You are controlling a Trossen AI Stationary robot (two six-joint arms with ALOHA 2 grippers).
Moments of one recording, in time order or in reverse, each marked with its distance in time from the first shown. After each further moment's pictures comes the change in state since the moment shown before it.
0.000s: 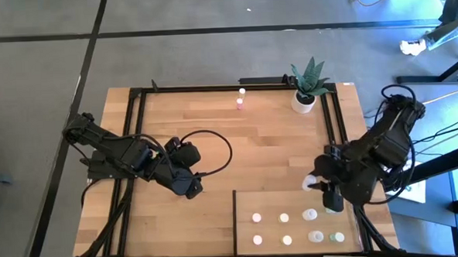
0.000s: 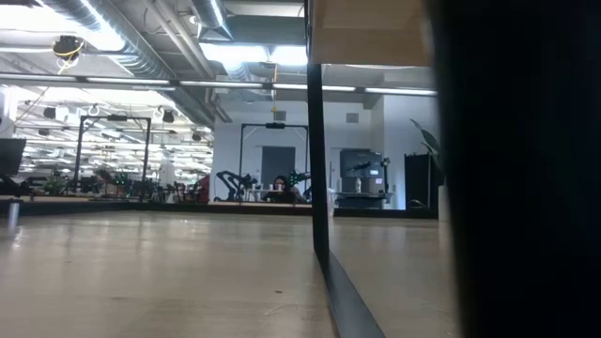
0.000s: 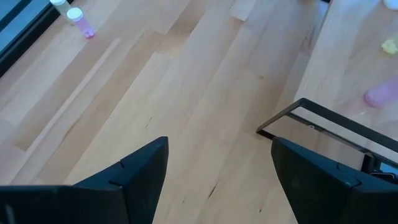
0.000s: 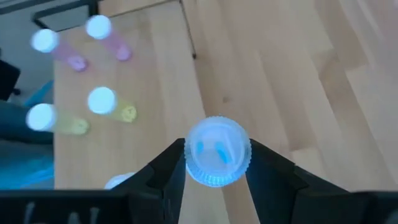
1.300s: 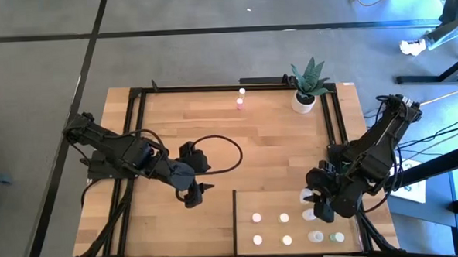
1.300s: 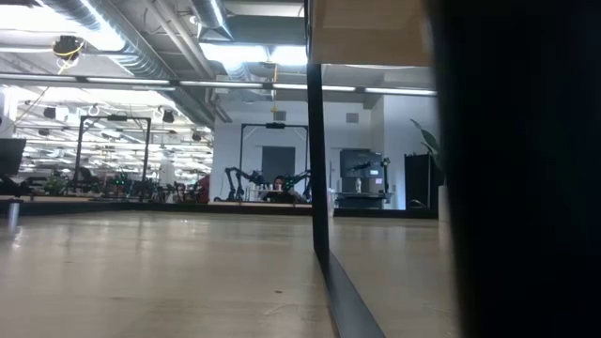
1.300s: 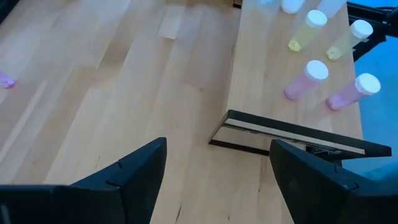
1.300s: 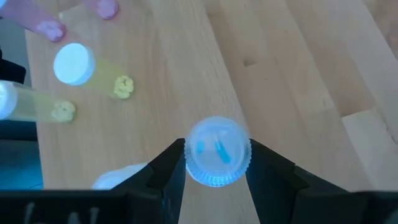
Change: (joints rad) left arm 0.021 0.000 -0.001 0.216 0.169 0.290; right arm 0.039 0.004 -0.256 0.236 -0.072 0.162
